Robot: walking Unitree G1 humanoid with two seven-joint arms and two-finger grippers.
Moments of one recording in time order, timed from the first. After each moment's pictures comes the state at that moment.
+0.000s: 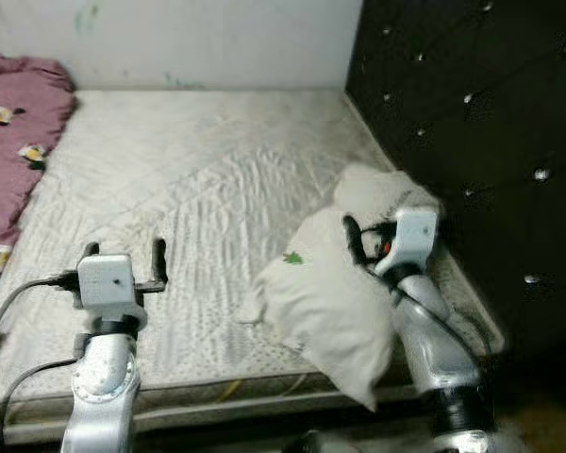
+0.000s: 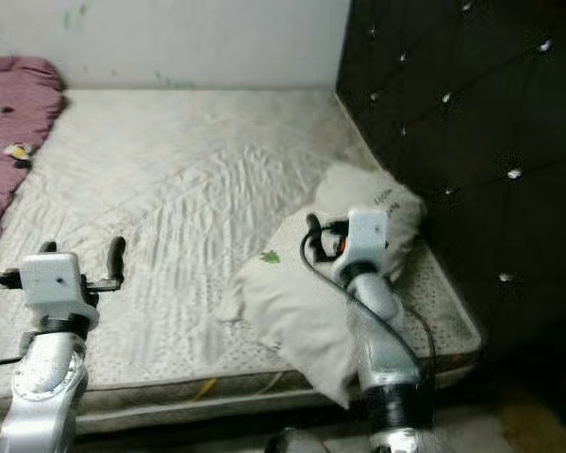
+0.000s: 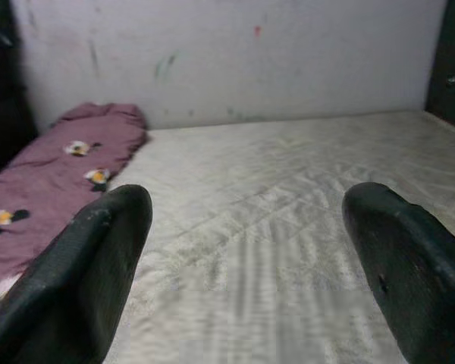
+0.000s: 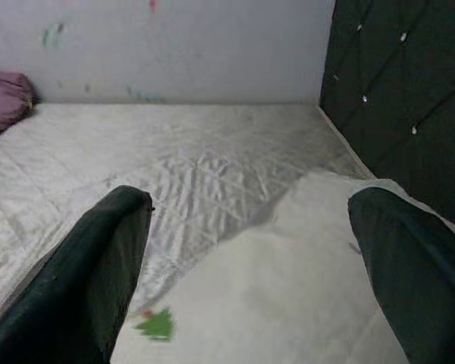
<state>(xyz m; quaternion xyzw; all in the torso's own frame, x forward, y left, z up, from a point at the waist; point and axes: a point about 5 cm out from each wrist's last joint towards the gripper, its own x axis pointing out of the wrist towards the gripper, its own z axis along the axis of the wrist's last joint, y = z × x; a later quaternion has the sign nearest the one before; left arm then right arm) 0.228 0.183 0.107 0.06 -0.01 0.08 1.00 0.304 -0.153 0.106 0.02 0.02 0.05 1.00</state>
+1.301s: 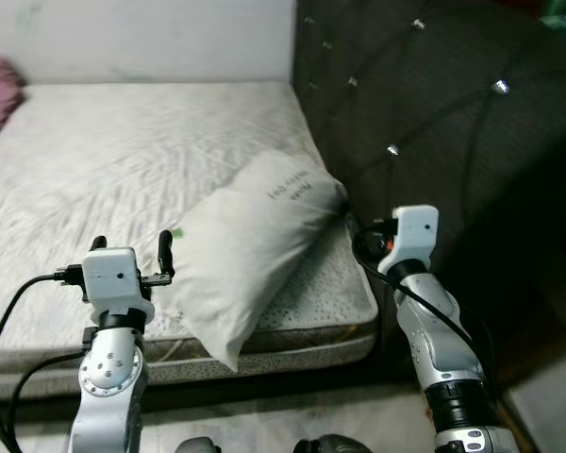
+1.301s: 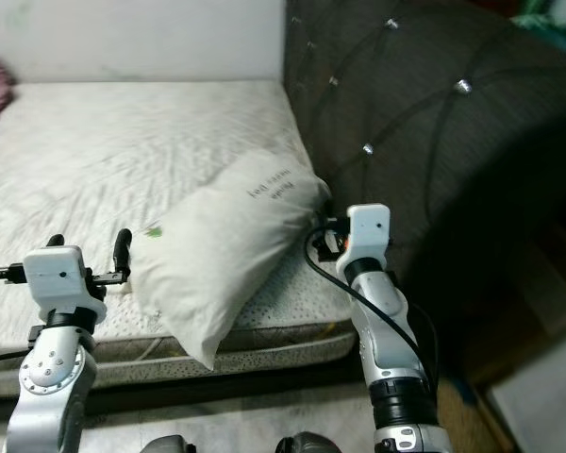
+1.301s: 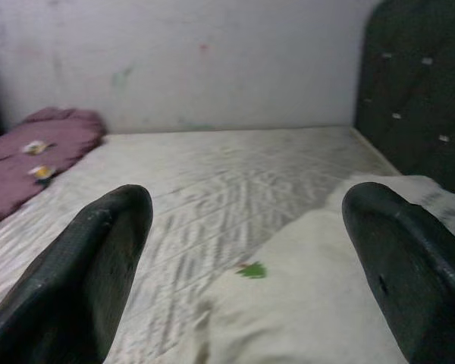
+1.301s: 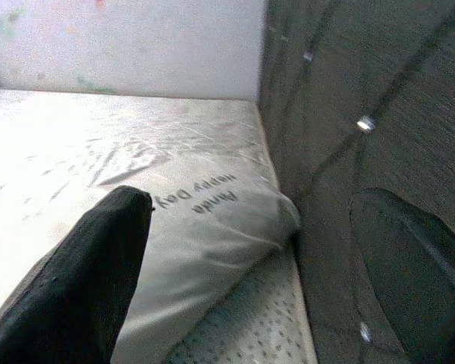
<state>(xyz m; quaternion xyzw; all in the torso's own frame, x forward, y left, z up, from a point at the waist) 0.231 0.187 0.110 0.05 -0.03 0.09 0.99 0.305 -0.154 0.102 0.00 0.02 0.06 1.00</state>
